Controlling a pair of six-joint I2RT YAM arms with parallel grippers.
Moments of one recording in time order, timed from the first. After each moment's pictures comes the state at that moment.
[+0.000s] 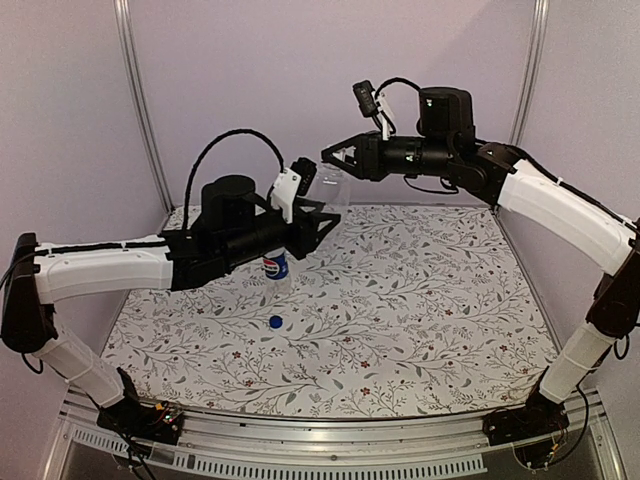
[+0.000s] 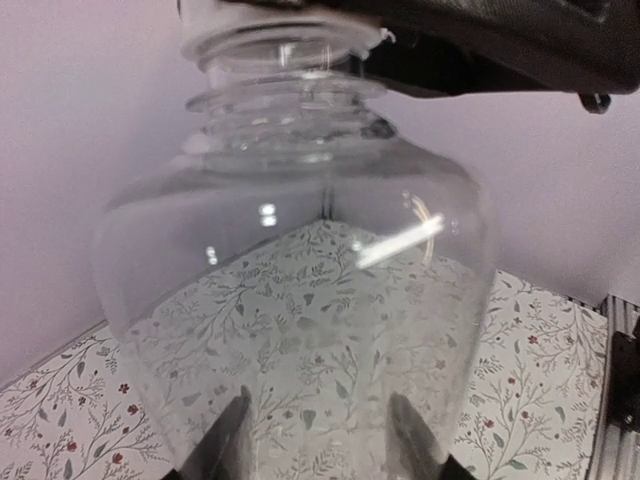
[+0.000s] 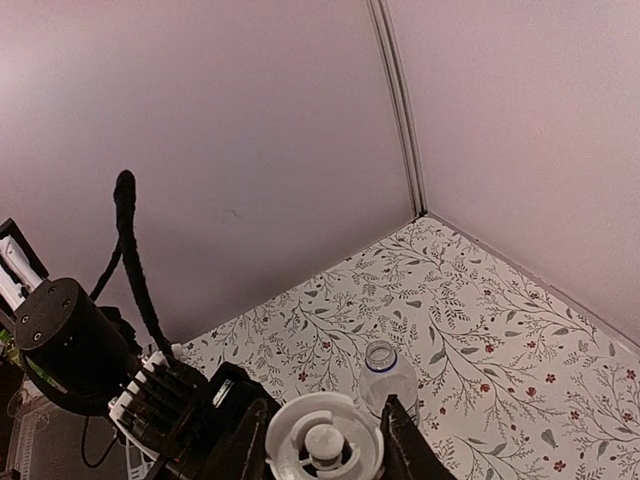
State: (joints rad) left arm -0.93 1.49 1.09 0.27 -0.05 -0.02; right arm 0.77 1.65 1.71 -0.22 -0.40 0.21
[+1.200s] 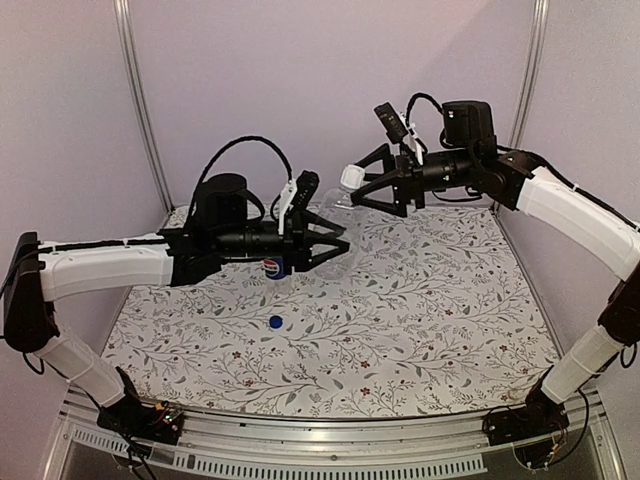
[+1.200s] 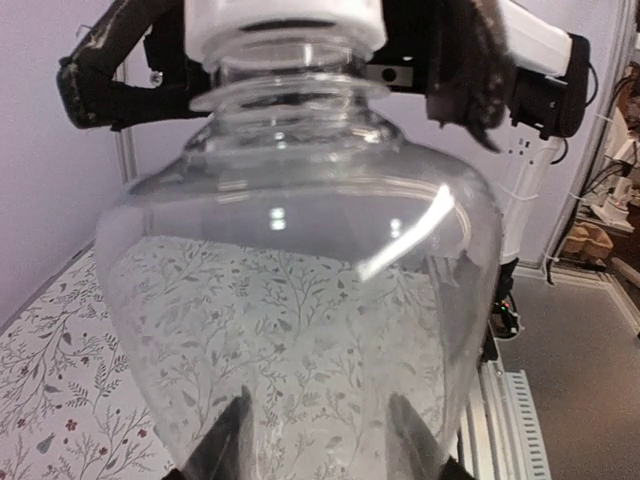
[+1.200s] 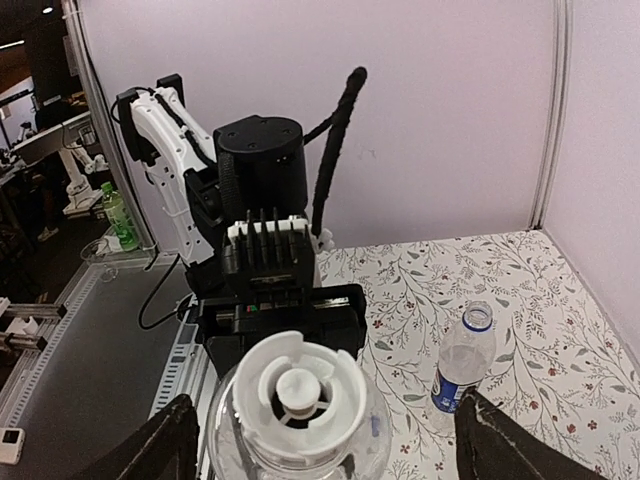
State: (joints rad) left arm -0.85 1.50 1.05 0.33 0.59 -0.04; right arm 0.64 1.56 1.57 -0.30 -0.96 -0.14
